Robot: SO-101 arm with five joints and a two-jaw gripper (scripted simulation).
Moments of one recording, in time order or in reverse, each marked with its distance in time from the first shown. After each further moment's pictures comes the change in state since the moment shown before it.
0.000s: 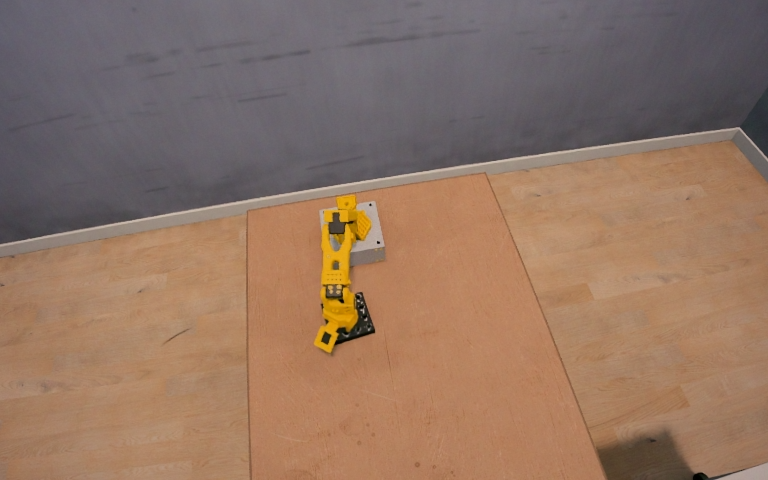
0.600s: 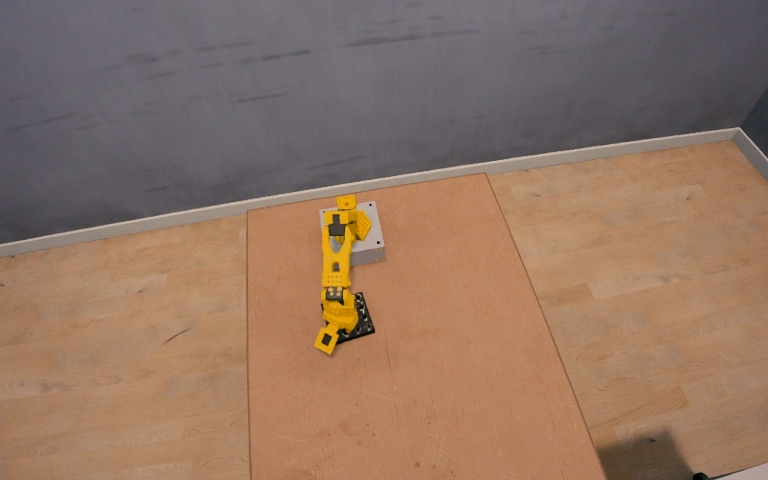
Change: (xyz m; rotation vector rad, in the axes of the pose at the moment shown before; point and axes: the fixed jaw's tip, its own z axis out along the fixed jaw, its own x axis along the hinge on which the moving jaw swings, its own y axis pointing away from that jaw) arm -0.001 0.000 0.006 0.000 -0.001 0.000
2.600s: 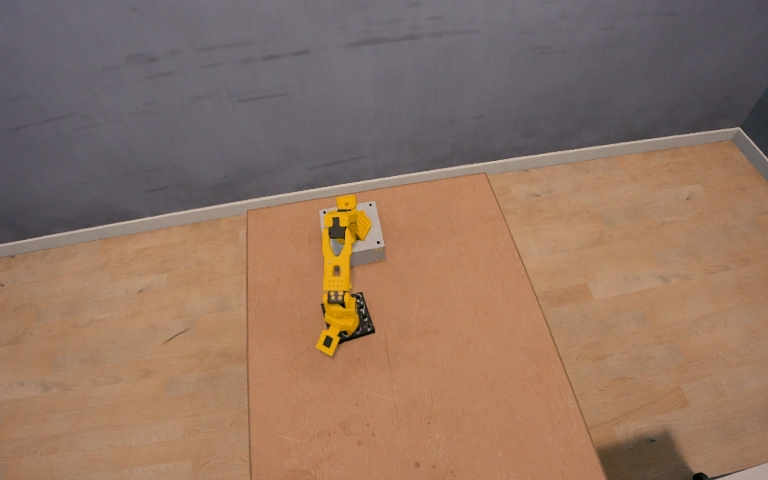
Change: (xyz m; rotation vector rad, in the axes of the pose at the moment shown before) arm 0.003 -0.002 0.020 -0.002 -0.003 0.001
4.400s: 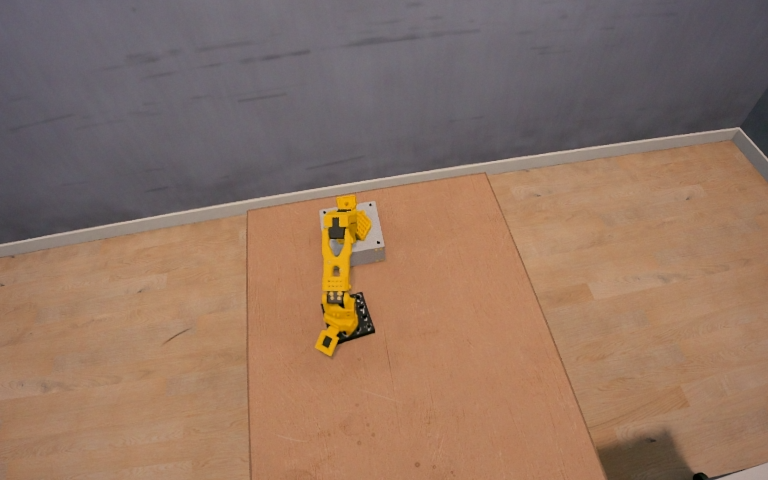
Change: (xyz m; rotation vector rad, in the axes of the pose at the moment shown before) arm -0.001 -0.002 0.001 0.003 0.000 0.007
